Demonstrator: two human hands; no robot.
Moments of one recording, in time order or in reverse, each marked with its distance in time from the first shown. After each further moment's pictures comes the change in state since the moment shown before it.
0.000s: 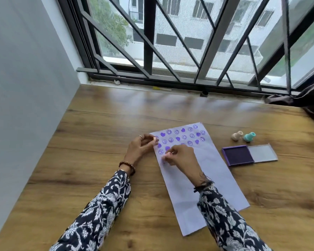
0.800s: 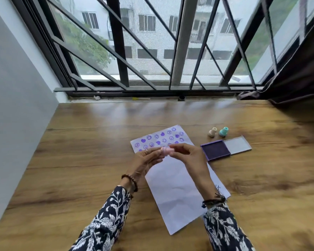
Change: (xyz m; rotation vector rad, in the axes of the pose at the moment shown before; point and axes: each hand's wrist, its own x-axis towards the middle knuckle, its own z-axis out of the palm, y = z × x) left_hand -0.029 0.021 0.067 -0.302 -0.241 -0.181; right_hand -0.045 0.022 -0.062 0.467 0.239 -0.093
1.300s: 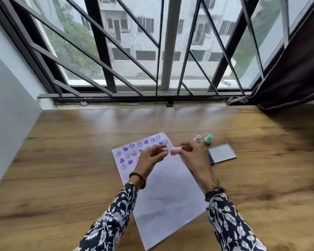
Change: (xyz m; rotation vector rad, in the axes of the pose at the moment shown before) left_hand 0.047 -0.012 0.070 0.225 0.096 0.079; right_hand 0.053 0.018 -0.068 -0.198 0.117 0.078
